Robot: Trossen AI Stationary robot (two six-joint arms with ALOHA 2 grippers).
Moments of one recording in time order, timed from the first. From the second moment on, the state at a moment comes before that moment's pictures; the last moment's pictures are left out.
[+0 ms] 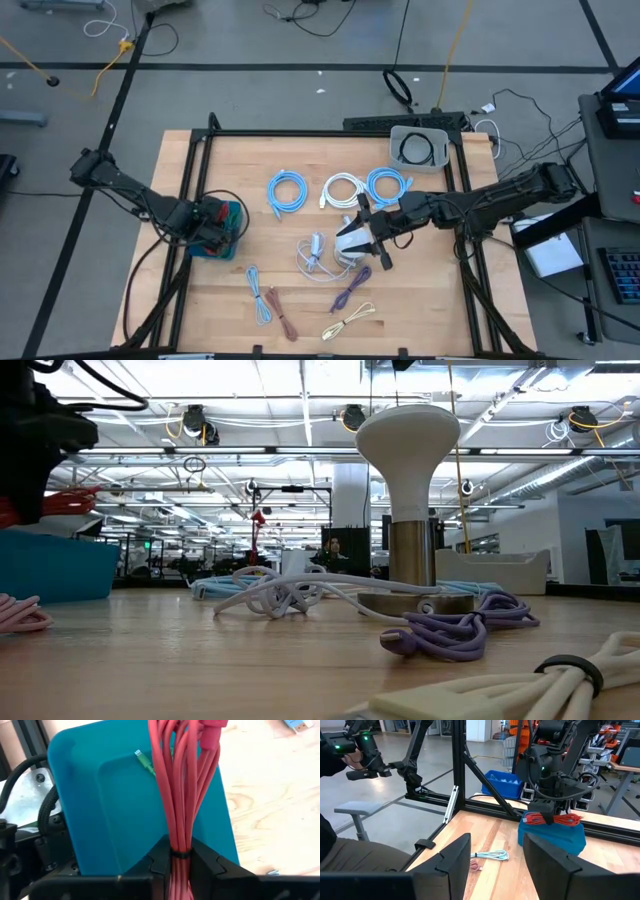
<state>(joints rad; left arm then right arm) -0.46 1.04 0.73 -1.28 -0.23 -1.70 0.21 1.27 0.87 0.27 -0.13 -0.03</state>
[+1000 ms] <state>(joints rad) -0.45 1.04 0.80 -1.30 -0.46 -1.52 0.21 1.27 0.87 0.27 -0.13 -0.03</state>
